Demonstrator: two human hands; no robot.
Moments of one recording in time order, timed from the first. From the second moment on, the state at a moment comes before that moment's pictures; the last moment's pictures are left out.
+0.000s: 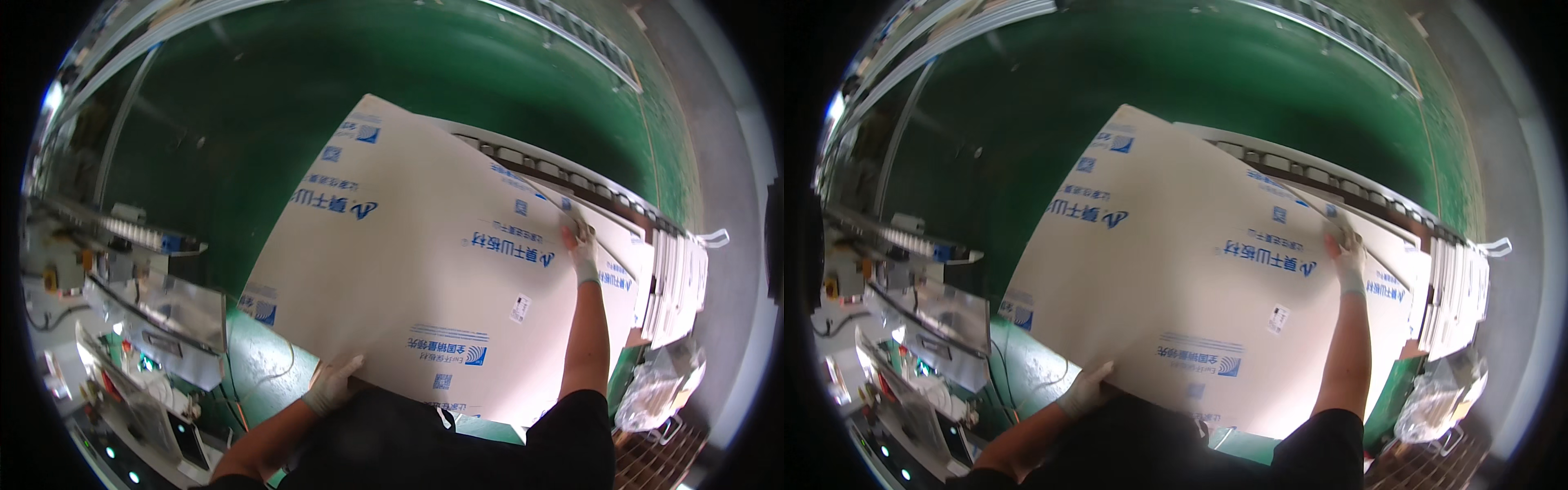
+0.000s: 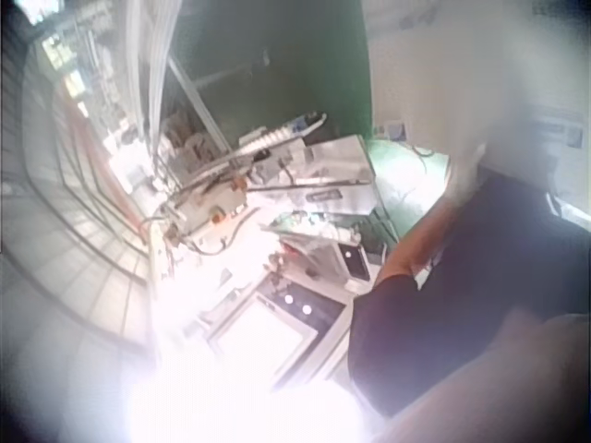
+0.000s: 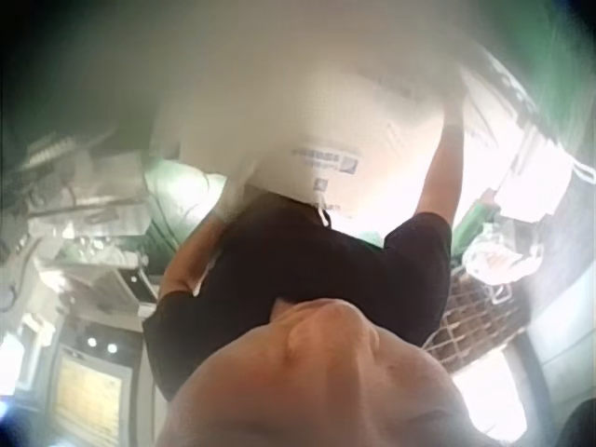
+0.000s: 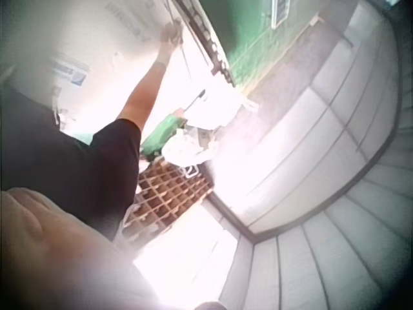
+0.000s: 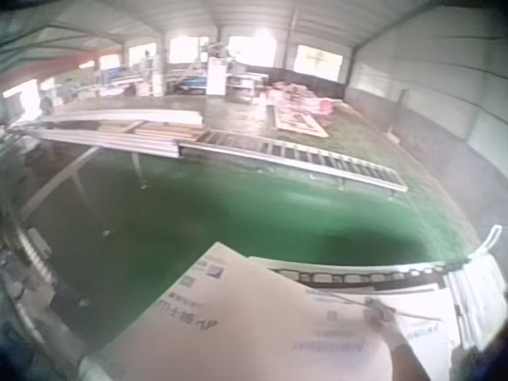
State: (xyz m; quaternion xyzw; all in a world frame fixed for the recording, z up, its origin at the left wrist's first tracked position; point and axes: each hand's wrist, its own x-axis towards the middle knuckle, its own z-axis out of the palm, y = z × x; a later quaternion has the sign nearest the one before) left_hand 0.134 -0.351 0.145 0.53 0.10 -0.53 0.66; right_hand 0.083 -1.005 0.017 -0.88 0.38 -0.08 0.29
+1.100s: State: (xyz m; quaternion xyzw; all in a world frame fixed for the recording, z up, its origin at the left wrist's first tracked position) left_hand 0.215 -0.307 0.061 0.42 0.17 -0.41 0.79; right_hand -0.265 -0.897 0.008 -0.78 0.62 -0.03 0.06
